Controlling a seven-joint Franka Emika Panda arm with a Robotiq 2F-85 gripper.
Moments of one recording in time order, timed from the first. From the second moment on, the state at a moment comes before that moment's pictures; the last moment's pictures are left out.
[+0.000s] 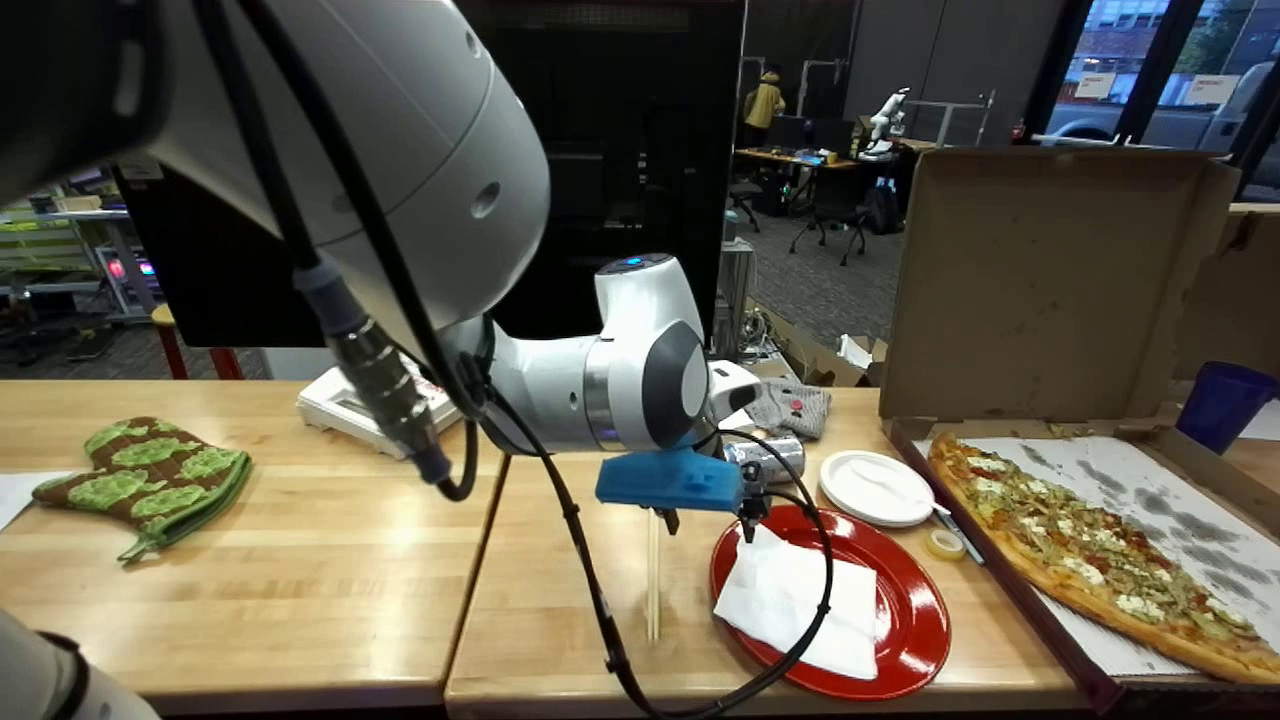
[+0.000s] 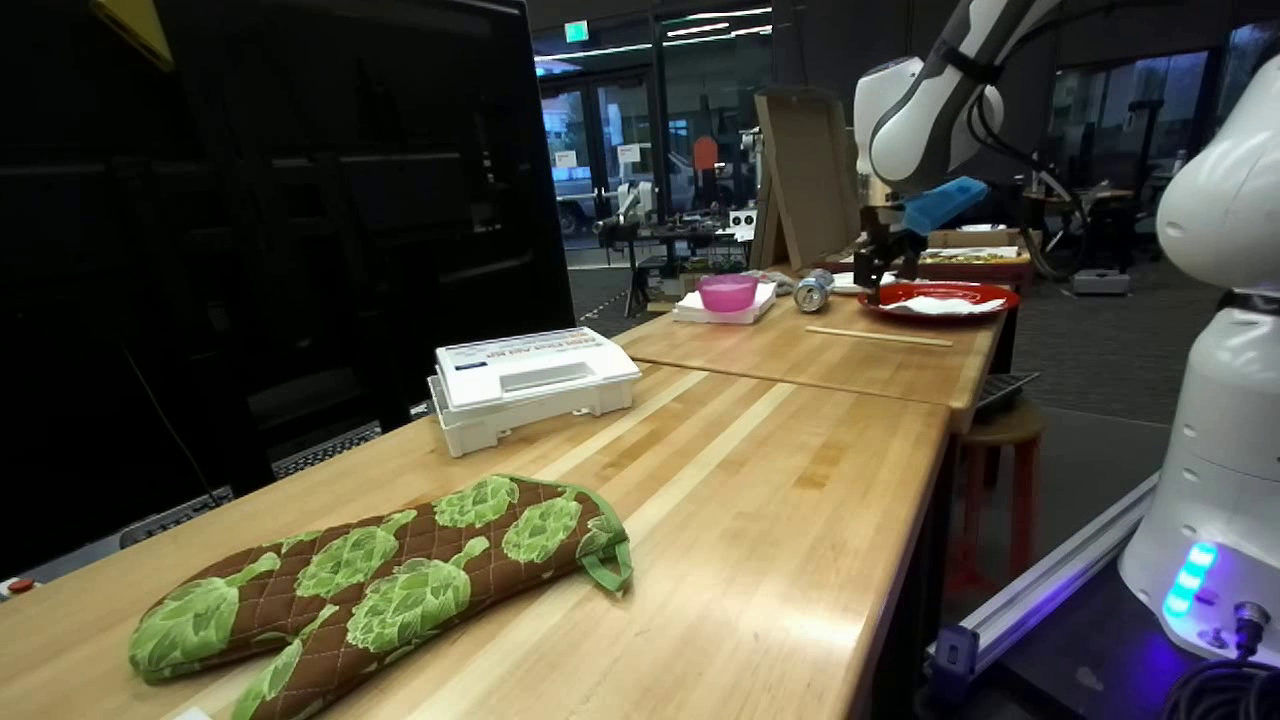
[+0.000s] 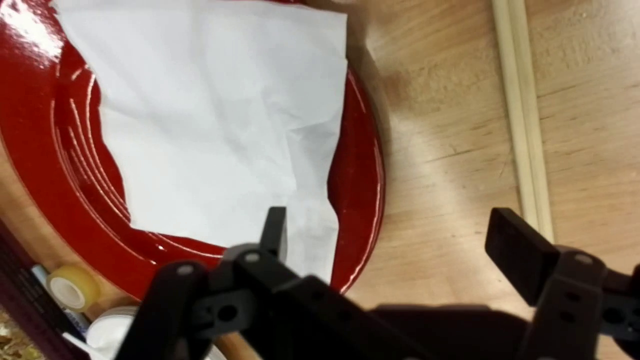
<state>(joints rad) -0.19 -0.12 -0.14 -2.53 -0.47 2.59 0.06</state>
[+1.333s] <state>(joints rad) -0.22 0.04 -0.21 -2.41 -0.28 2.58 -0.11</state>
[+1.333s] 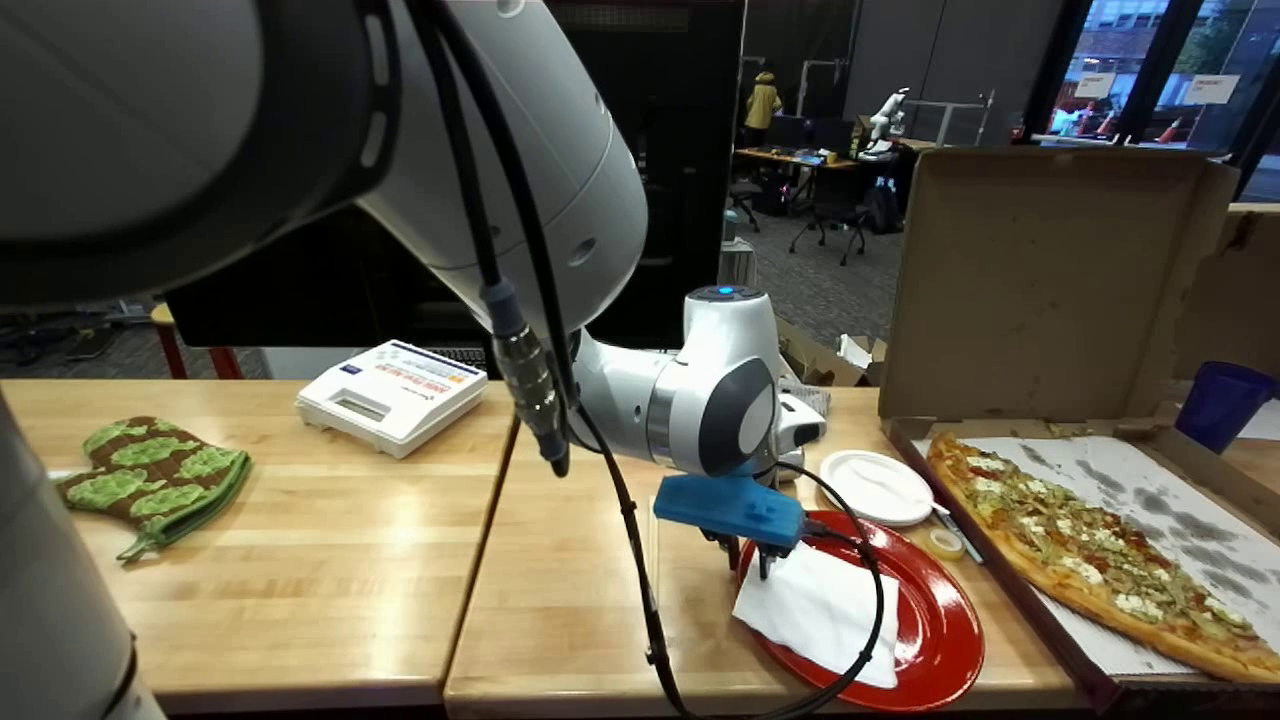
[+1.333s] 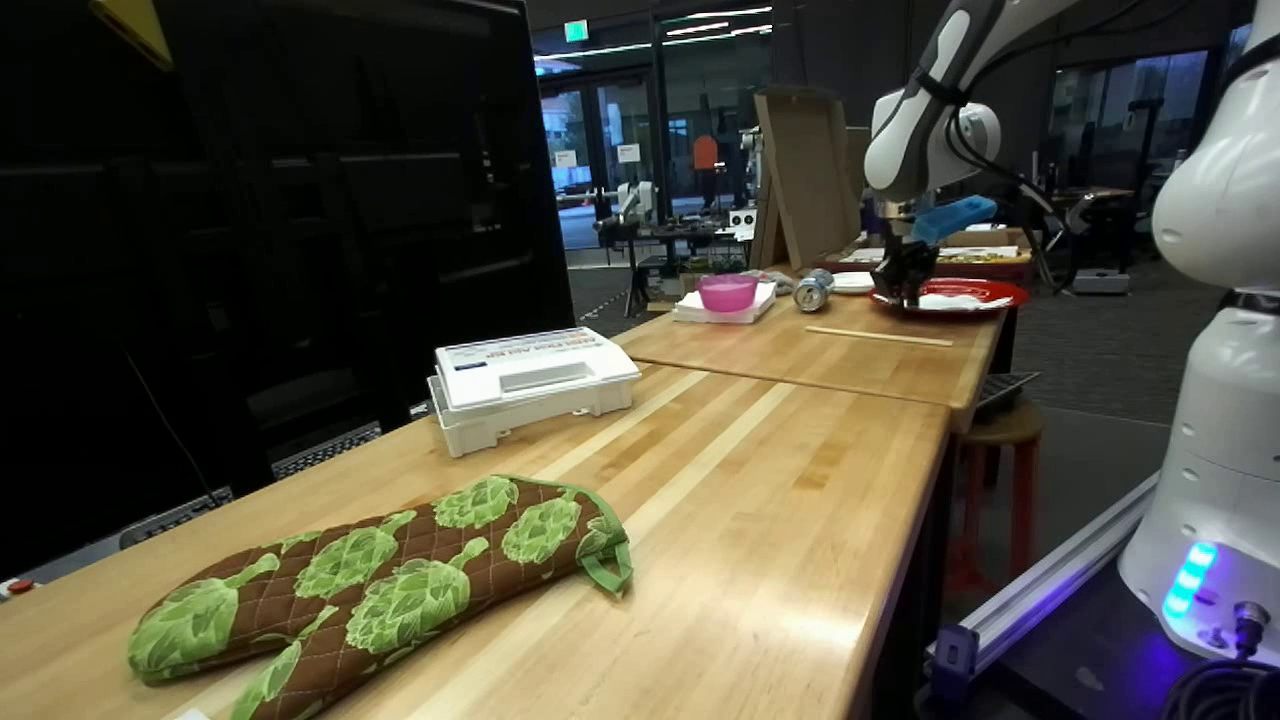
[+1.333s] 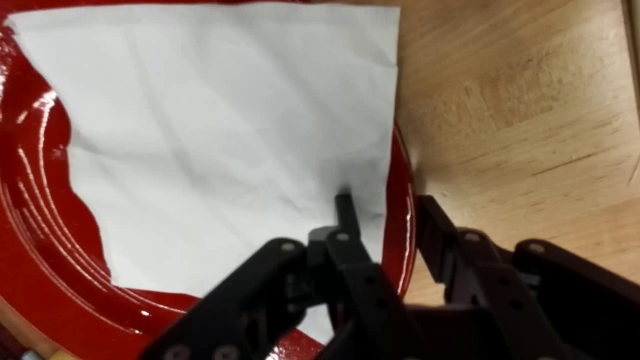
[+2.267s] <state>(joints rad) -0.22 0.04 -0.21 -2.39 -0.25 2.57 -0.15</state>
